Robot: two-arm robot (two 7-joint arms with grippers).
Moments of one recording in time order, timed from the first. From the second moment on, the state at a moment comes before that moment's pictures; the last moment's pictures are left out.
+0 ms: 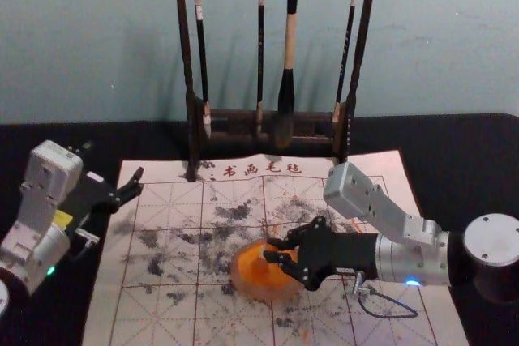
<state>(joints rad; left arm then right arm) -0.20 0.60 0.45 -1.41 -0.25 -0.12 0.03 0.43 0.53 -0.70 -1.42 0.25 0.09 0.71</state>
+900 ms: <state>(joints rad) -0.20 0.60 0.45 -1.41 -0.25 -0.12 0.03 0.43 0.56 -0.66 -1.43 0.24 0.12 0.70</state>
